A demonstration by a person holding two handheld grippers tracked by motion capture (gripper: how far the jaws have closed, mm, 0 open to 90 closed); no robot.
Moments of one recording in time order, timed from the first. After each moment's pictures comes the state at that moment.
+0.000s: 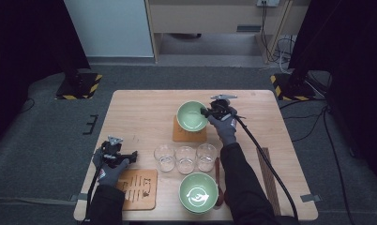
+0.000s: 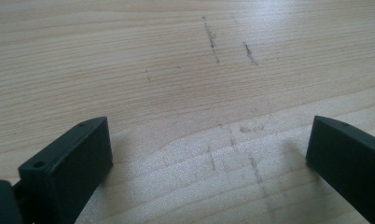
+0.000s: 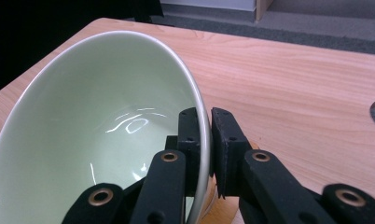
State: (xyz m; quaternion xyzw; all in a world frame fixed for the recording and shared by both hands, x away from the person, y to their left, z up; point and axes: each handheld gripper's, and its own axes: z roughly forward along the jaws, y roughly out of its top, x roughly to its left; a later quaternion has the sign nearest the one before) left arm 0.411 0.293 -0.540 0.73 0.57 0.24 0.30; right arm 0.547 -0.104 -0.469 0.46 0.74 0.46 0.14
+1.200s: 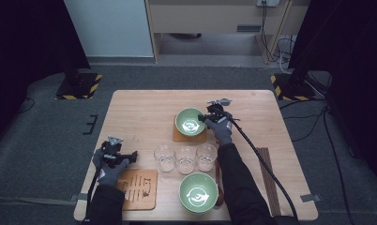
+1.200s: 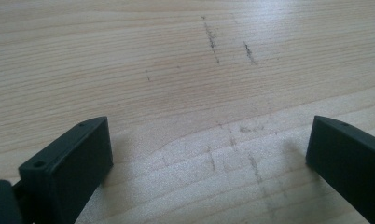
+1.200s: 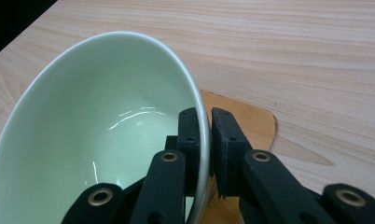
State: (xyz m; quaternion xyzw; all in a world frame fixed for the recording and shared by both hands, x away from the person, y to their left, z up) left arm 0.411 0.293 -0.540 0.73 0.57 0.24 0.30; right arm 0.565 -0.096 -0.509 0.49 0.75 0.43 0.10
